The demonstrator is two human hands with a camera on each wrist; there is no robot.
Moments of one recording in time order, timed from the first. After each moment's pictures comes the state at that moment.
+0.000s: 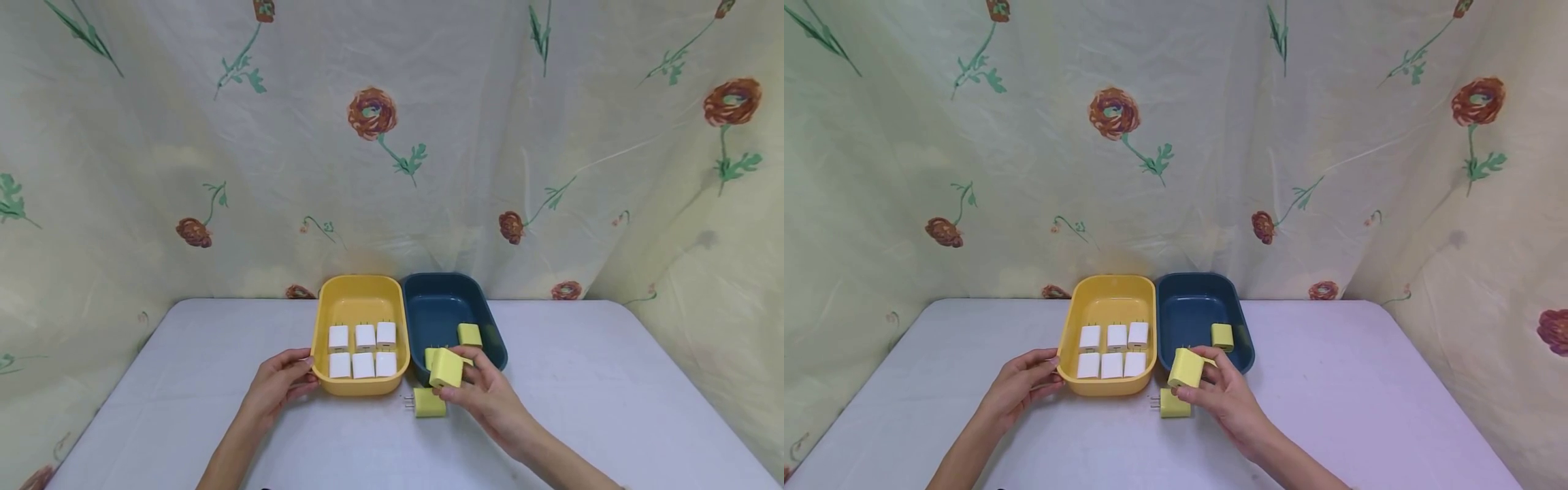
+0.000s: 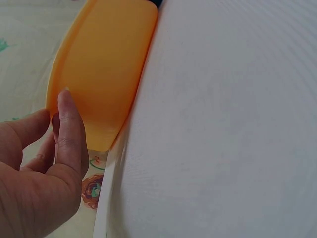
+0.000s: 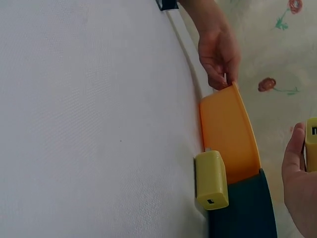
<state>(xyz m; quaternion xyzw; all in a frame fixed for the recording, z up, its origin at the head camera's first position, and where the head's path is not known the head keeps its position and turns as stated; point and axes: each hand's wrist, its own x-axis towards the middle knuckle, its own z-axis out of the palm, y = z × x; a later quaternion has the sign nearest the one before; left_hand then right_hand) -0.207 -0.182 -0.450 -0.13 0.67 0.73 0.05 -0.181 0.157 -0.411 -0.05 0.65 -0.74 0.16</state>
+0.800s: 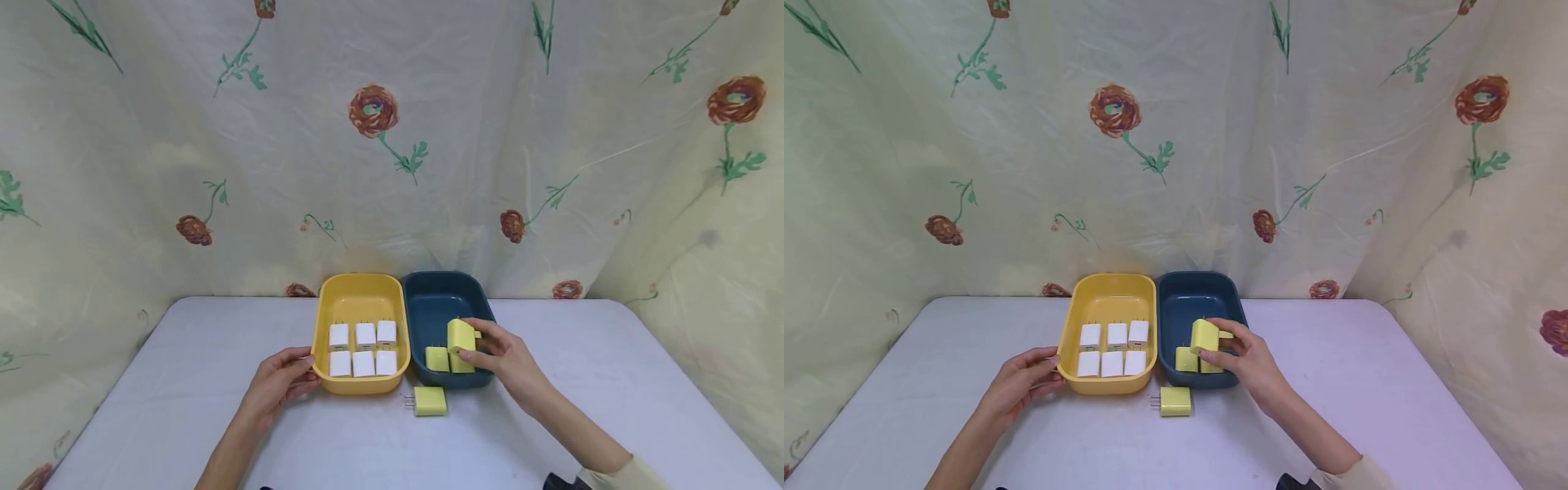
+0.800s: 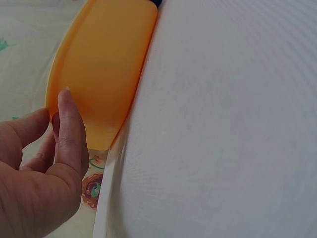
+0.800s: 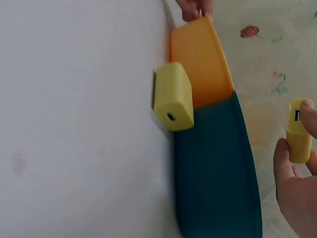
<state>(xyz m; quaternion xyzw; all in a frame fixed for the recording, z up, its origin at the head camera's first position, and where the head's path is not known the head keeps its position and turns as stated) -0.206 -0.183 -0.449 -0.13 0.67 0.73 0.05 -0.229 0.189 -0.405 -0.07 0.78 -0.62 0.08</state>
